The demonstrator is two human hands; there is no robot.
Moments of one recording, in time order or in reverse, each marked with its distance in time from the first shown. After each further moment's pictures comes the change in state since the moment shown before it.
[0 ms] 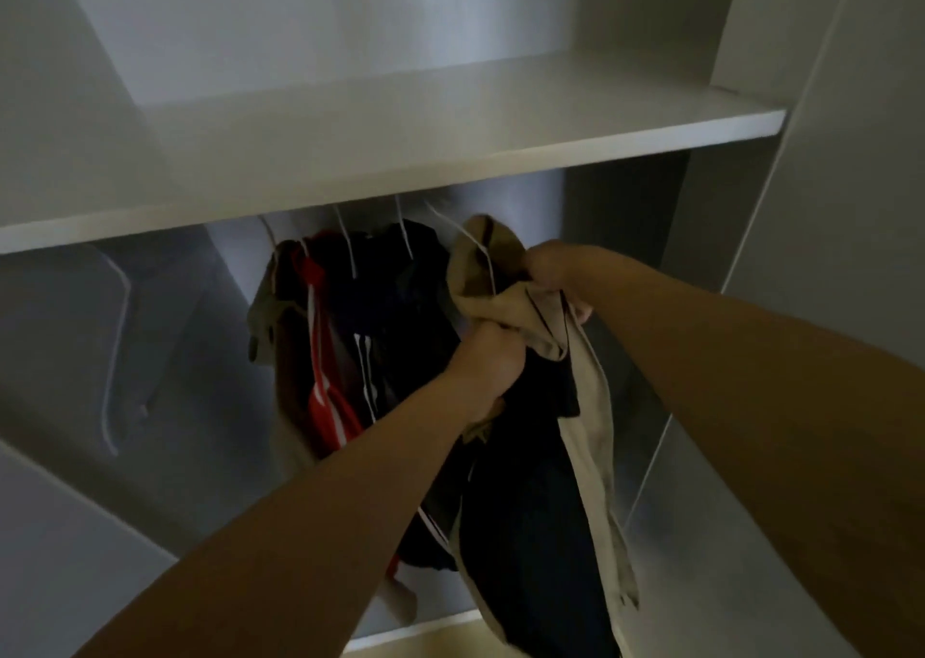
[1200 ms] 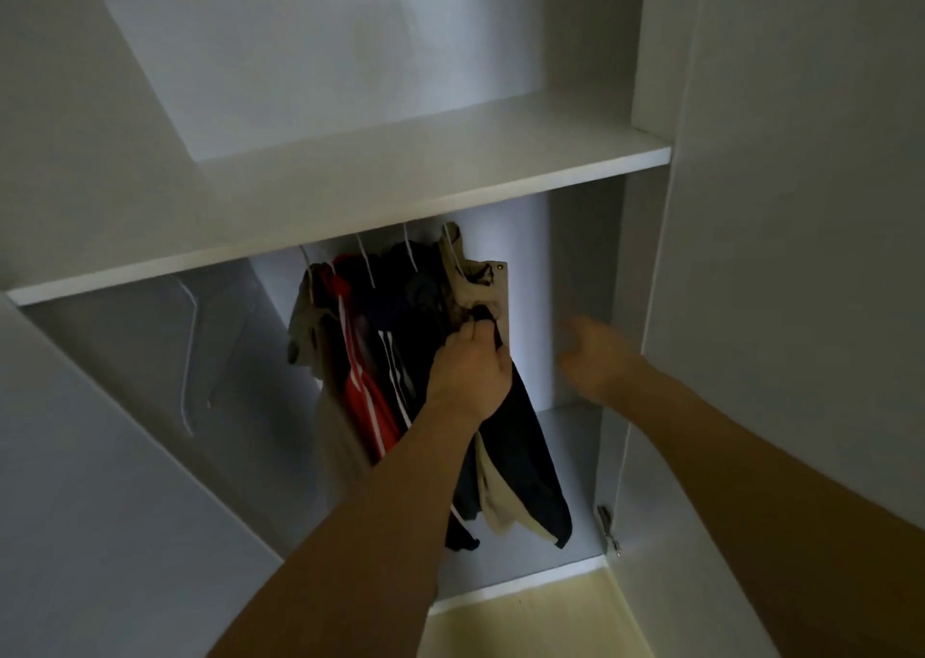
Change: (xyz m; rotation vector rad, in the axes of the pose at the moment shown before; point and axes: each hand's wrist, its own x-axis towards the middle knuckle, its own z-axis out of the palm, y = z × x) left_hand -0.084 -0.020 -0.004 0.862 0.258 0.451; right_hand -0.146 0.098 0.022 -0.088 0.234 -0.172
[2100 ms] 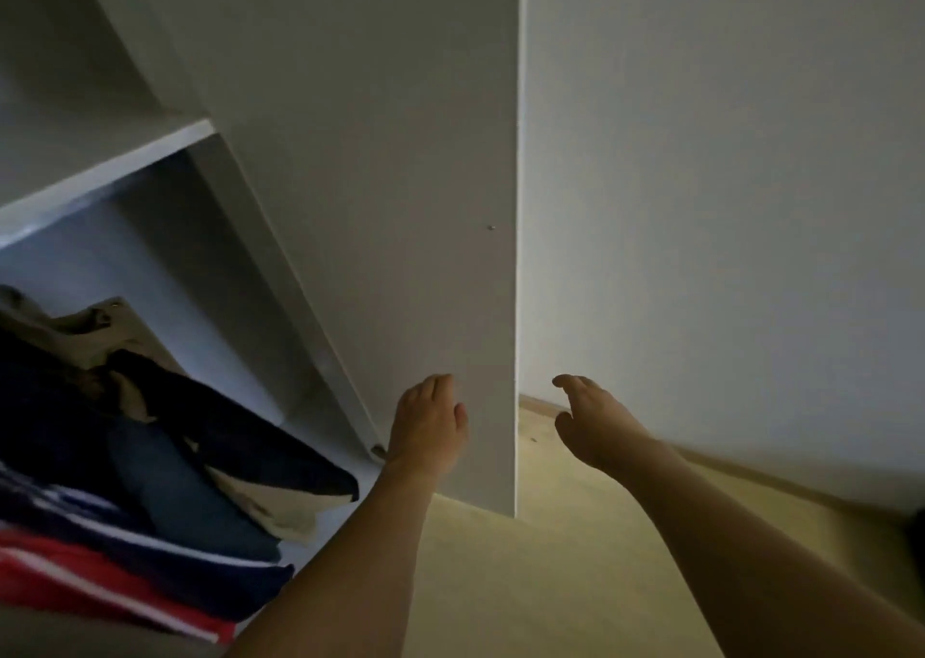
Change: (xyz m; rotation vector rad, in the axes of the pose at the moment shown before) left_hand -0.184 0.128 0.104 -0.096 -0.383 0.826; right_hand -0.350 0.128 0.035 -0.083 0.399 0.812
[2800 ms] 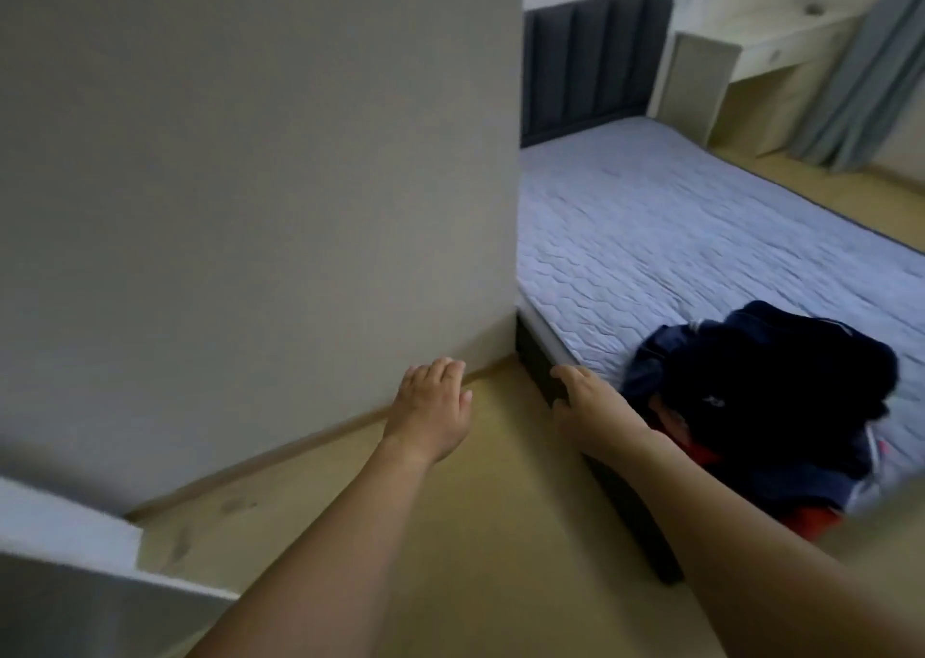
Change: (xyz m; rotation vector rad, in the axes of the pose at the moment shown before) left_hand -0.149 0.600 0.154 0.047 -0.234 0.909; right_hand -0.382 0.496 -0.141 0.149 0.396 0.620
